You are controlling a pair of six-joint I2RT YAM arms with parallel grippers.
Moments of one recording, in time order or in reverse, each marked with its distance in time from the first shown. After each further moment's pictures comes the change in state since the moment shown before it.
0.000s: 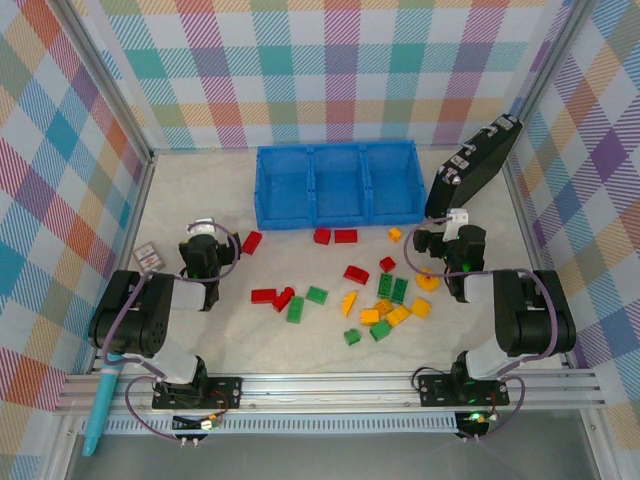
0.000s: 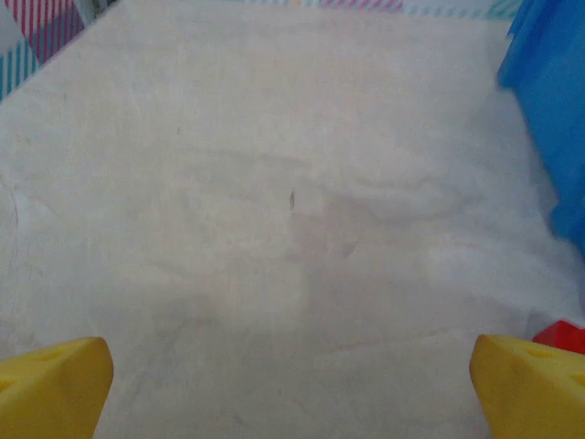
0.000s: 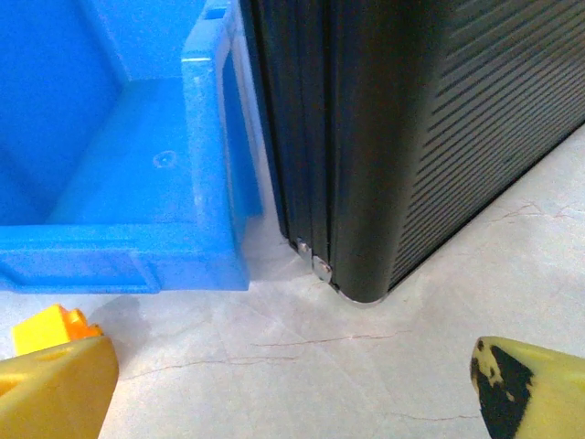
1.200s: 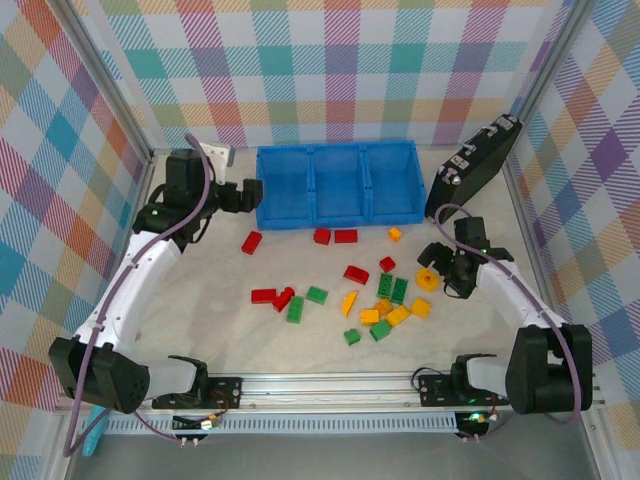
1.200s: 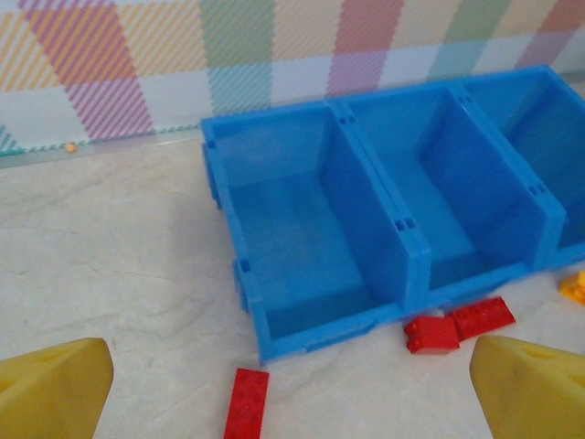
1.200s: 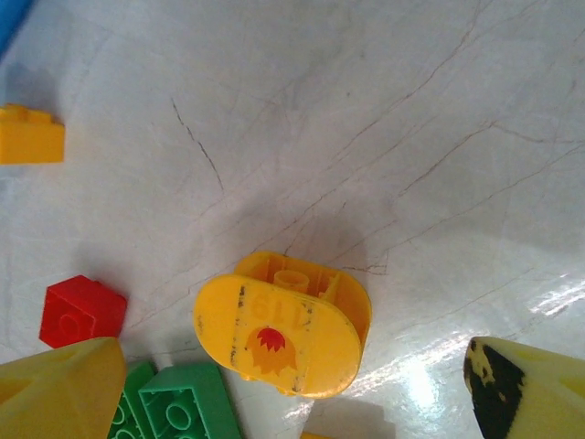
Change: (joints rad) left arm -0.147 -0.275 0.883 -1.256 0.342 0.097; right arm 0.059 -0.292 0.295 -1.329 0.034 0.685
